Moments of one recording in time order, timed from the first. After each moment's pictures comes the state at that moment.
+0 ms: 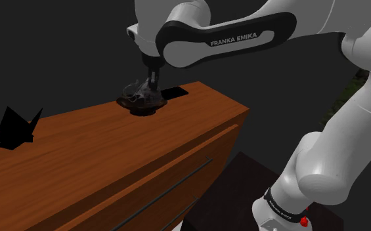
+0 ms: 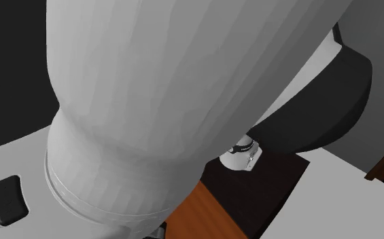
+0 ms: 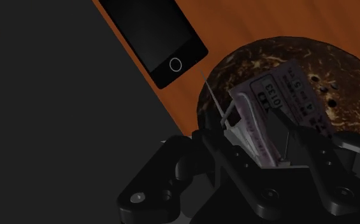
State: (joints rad) arm 0.12 -0.08 0.27 -1.94 -0.45 2.02 -0.25
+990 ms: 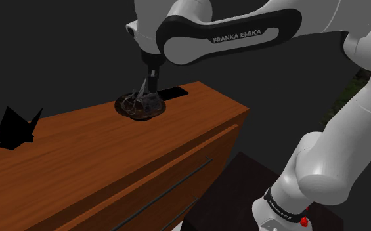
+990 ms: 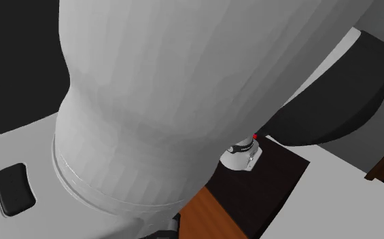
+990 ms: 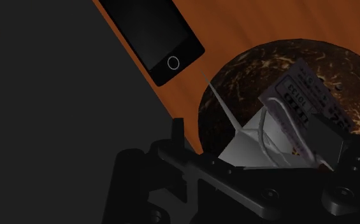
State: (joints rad) arm 0.13 -0.09 0.28 -1.93 -0.44 1.99 -0.25
